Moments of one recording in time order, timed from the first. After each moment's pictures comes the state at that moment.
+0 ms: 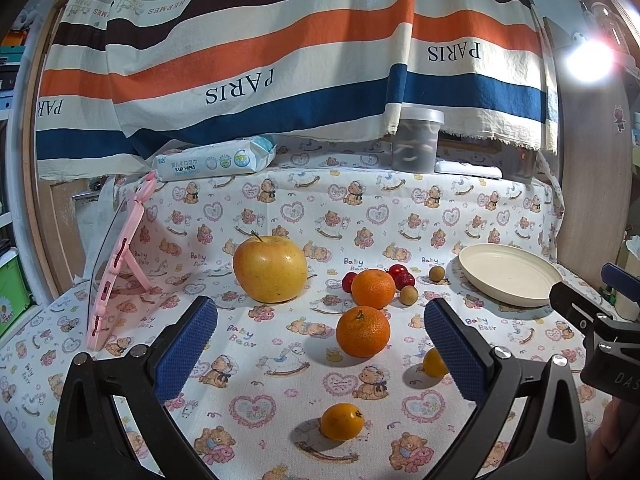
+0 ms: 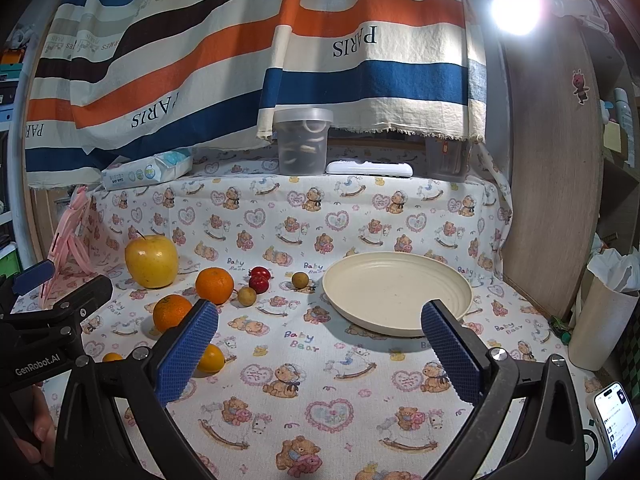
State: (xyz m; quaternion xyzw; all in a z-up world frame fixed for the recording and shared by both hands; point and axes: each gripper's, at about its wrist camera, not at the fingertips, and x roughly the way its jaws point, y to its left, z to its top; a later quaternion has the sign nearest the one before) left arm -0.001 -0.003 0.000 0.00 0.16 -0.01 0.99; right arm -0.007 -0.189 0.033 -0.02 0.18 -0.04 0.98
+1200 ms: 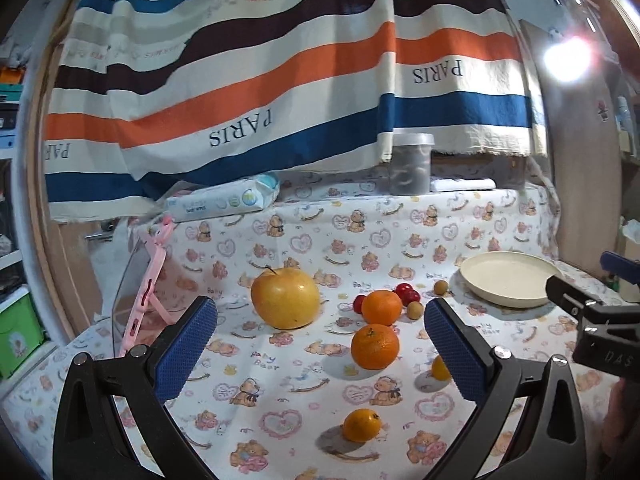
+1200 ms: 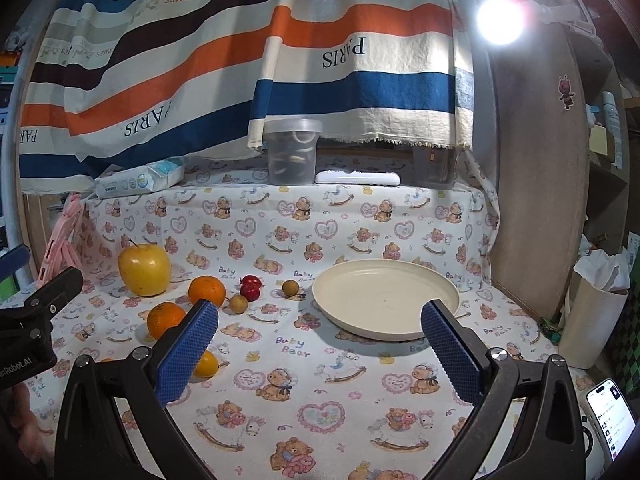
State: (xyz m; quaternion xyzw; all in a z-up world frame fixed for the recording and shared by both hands) left arm -0.026 0.006 0.017 0.04 0.11 -0.02 0.99; right arm -0.019 -0.188 0.037 -0.03 0.16 -0.06 0.99
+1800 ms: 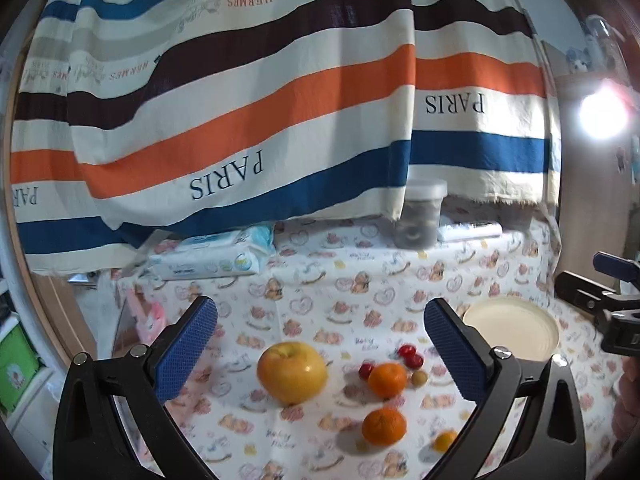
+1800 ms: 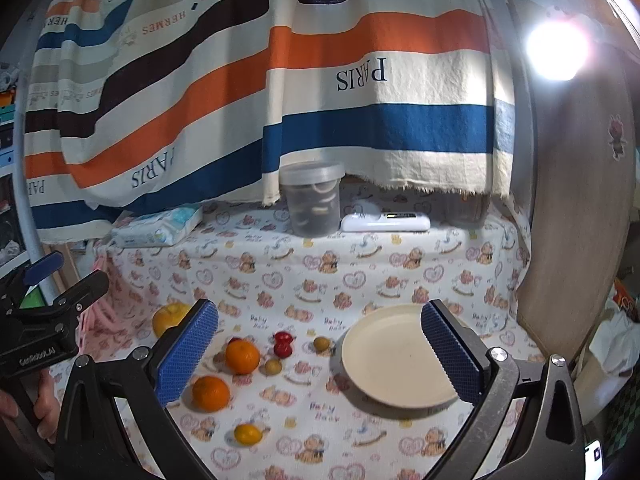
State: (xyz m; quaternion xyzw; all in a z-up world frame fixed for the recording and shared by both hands) left arm 0.049 0.013 0.118 0.05 0.14 -0.05 0.99; right arm 0.056 -0.191 0.145 0.02 0.20 -0.01 0.98
